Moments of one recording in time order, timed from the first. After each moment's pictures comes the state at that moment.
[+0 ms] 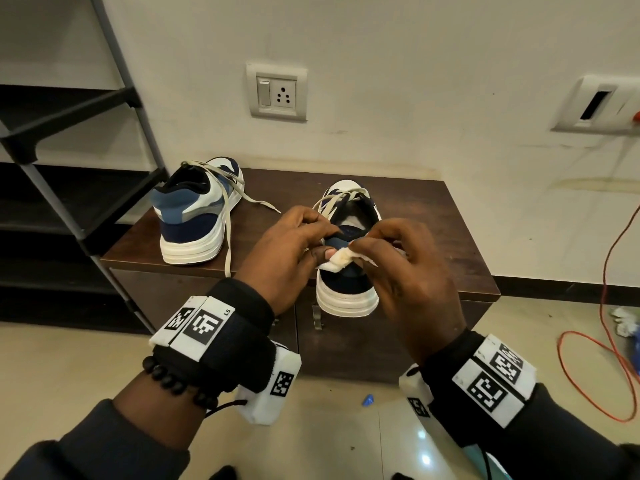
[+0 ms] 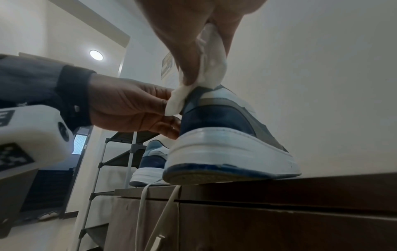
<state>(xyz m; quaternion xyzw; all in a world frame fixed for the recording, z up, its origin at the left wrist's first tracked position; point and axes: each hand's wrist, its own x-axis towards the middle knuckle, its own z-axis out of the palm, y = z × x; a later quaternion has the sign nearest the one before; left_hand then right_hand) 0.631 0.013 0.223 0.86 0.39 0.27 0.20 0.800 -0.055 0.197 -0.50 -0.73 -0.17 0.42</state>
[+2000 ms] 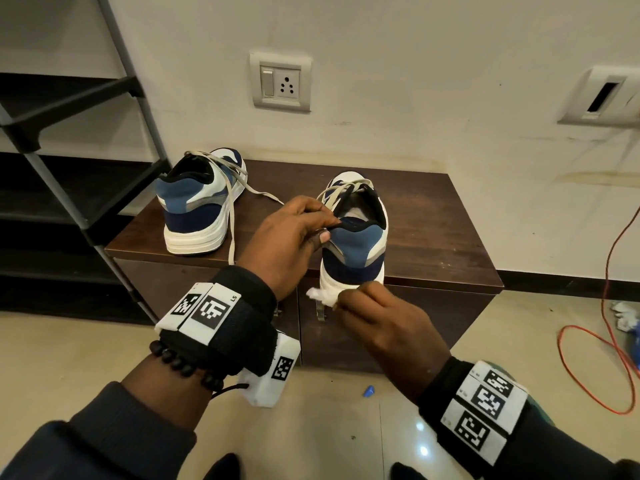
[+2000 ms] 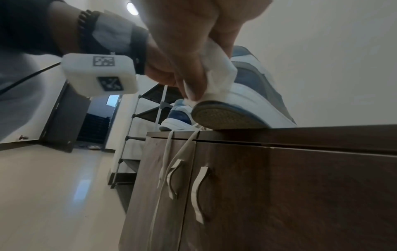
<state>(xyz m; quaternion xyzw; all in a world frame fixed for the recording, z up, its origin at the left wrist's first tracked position) 0.629 0.019 0.219 0.85 0.40 0.28 0.17 0.790 -0.082 0.152 -0.45 -0.85 -0.19 0.19</state>
